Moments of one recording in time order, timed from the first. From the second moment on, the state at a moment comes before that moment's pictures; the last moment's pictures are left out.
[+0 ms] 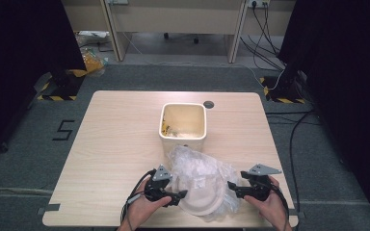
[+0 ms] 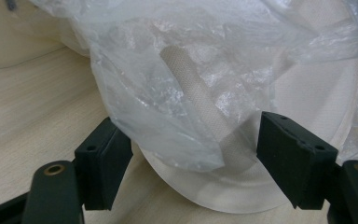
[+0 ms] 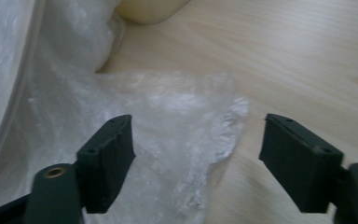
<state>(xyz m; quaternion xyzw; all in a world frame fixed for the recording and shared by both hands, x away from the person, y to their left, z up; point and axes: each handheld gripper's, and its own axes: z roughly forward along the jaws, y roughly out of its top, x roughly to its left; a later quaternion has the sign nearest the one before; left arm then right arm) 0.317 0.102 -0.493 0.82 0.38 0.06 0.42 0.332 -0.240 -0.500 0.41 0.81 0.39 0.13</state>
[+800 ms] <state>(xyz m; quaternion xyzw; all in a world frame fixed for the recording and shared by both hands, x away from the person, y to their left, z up) 0.309 0.053 -0.493 0.84 0.34 0.03 0.42 0.279 -0.273 -0.508 0.41 0.83 0.35 0.15</state>
